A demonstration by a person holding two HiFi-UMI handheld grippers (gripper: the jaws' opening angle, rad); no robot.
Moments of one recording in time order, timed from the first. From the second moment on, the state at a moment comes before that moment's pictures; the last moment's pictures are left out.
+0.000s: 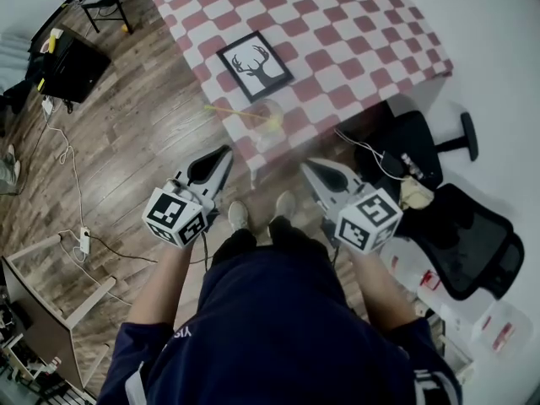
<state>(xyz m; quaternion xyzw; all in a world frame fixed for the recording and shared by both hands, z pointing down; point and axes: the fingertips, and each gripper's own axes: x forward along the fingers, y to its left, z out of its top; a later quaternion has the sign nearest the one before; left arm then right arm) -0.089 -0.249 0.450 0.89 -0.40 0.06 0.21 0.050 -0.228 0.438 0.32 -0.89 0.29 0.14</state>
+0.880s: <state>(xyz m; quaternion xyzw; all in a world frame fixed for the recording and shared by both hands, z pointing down) -0.102 -0.200 0.356 0.92 -0.37 0.04 0.13 0.018 -0.182 0.380 0.32 -0.91 0.22 0.10</state>
